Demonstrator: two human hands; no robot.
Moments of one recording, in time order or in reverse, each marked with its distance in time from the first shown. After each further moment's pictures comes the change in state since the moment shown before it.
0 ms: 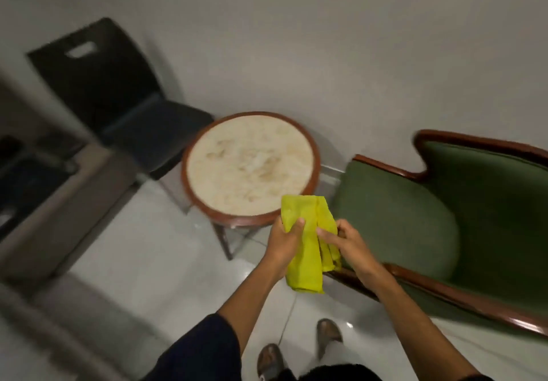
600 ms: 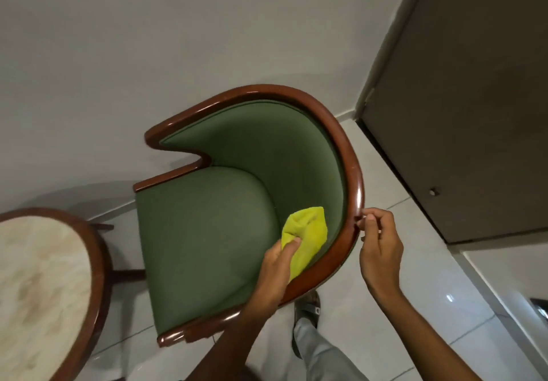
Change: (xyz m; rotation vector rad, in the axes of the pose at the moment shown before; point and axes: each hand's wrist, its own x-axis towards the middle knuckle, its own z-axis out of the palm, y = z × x) left_hand -0.023 -0.118 0.425 0.566 -0.716 -0.174; right_hand -0.121 0.143 -0.395 -0.016 1.345 -0.077
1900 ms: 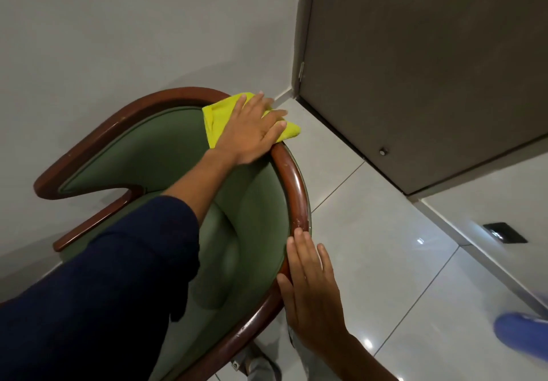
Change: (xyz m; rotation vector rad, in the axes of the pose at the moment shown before) left_hand 0.220 0.154 0.085 1.446 -0.198 1.025; right_hand -0.060 0.057 0.031 -0.662 -0.142 -0.279
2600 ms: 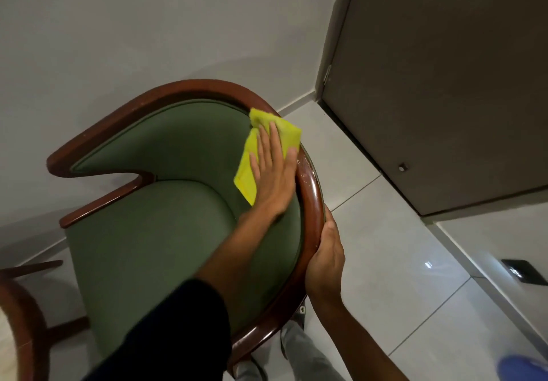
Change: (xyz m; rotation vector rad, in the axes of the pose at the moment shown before) left_hand -0.044 0.054 0.052 -0.672 0.240 -0.599; right_hand 0.089 -0.005 -0.004 1.110 0.099 0.751
